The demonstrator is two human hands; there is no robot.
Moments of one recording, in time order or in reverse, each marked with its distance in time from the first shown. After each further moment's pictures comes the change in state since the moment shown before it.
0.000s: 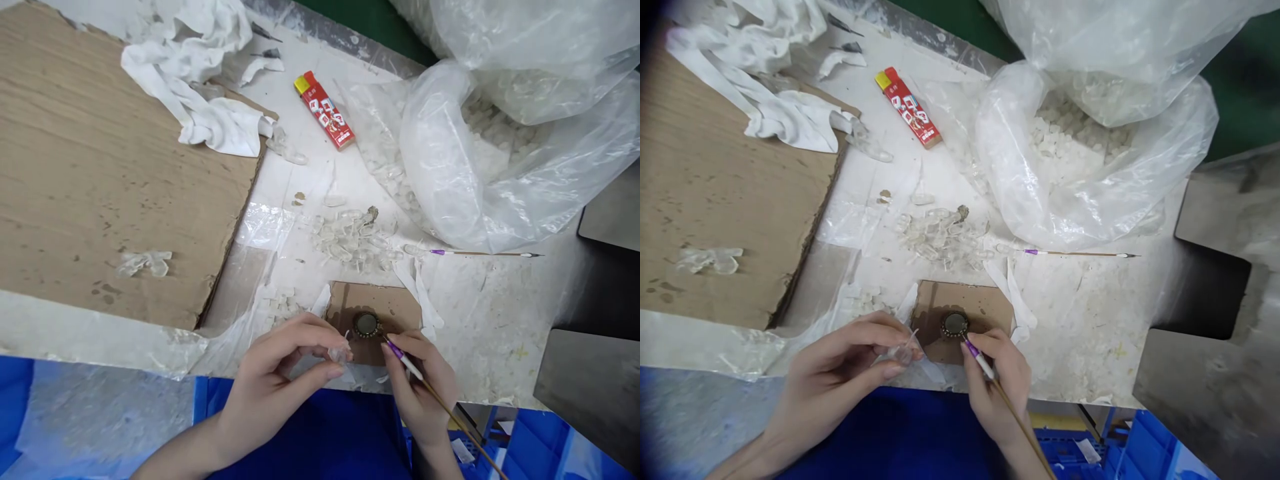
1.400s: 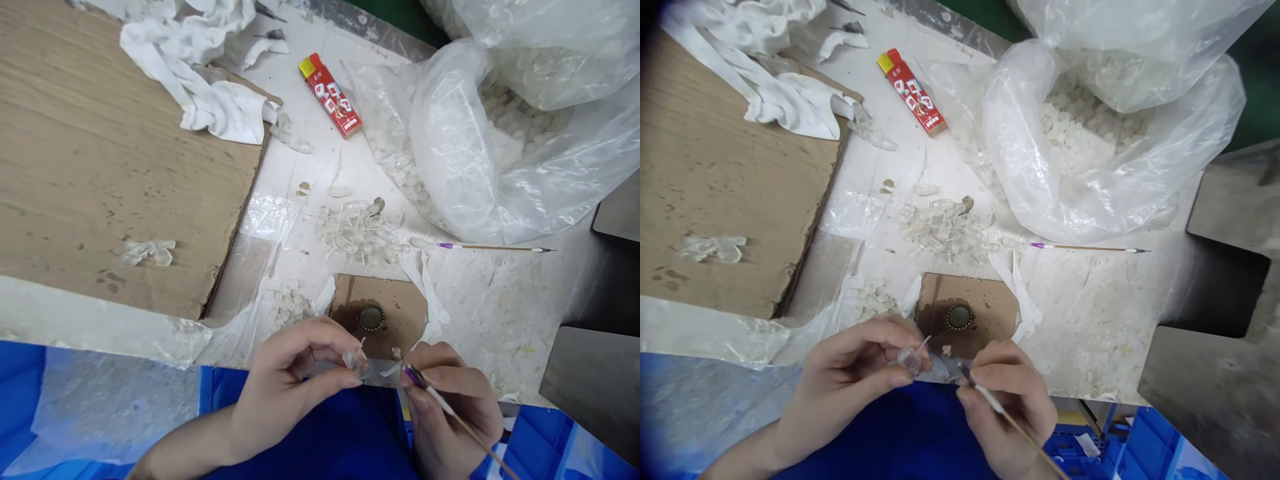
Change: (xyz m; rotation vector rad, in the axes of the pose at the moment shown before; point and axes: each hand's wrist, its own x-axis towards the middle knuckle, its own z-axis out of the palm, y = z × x) left_hand -0.002 -0.001 0.008 -0.166 -0.027 -0.084; right_hand -0.007 -0.017 -0.002 0.389 0.090 0.076
